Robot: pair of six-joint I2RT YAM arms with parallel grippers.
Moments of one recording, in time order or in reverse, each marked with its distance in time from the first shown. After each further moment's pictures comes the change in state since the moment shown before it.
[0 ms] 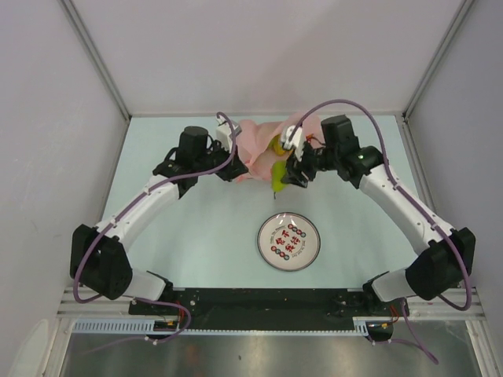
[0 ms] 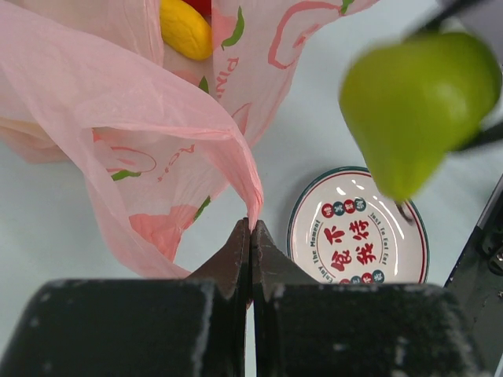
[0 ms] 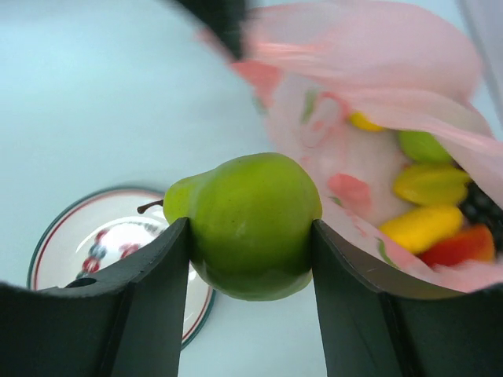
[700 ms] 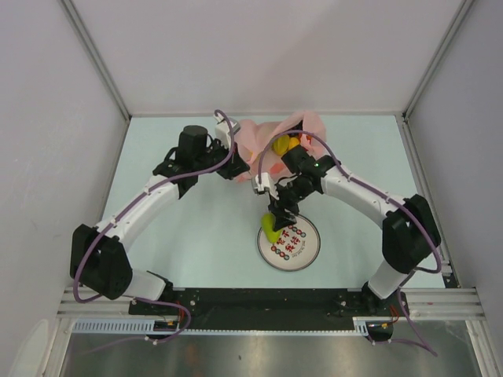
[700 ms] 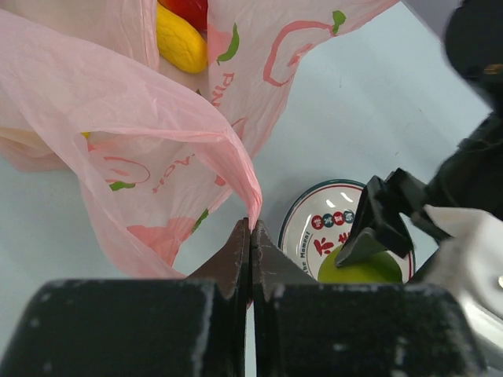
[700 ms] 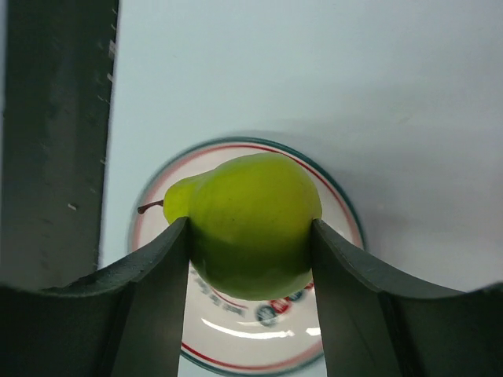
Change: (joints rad) left arm 0.000 0.006 0.006 0.038 0.010 -0.052; right arm 0.200 0.212 -0.055 -0.307 -0.132 -0.329
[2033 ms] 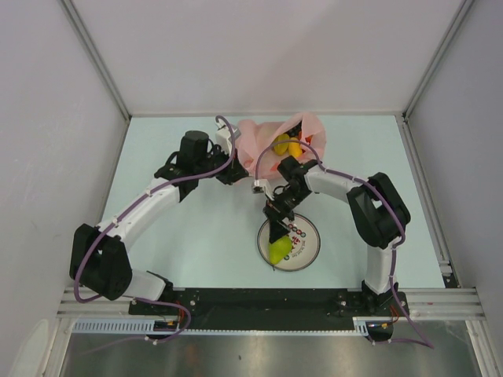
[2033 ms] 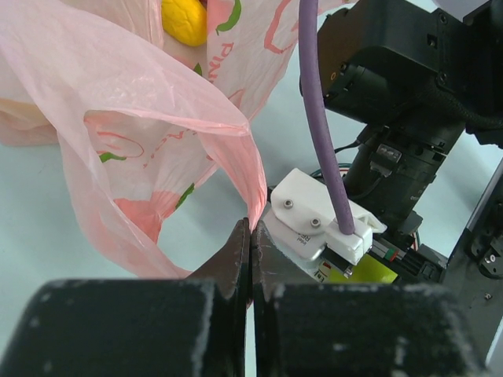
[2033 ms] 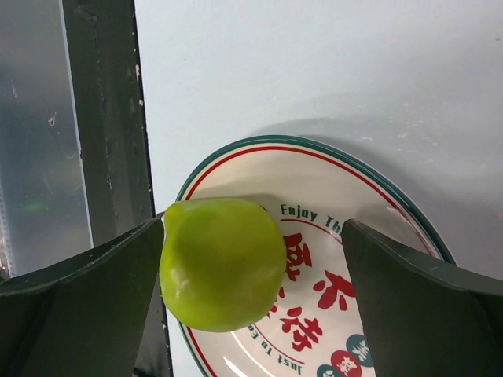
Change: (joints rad) left arm 0.000 -0.006 -0.055 0.005 -0.006 0.000; right arm -0.043 0.287 -0.001 0.021 -0.177 0.264
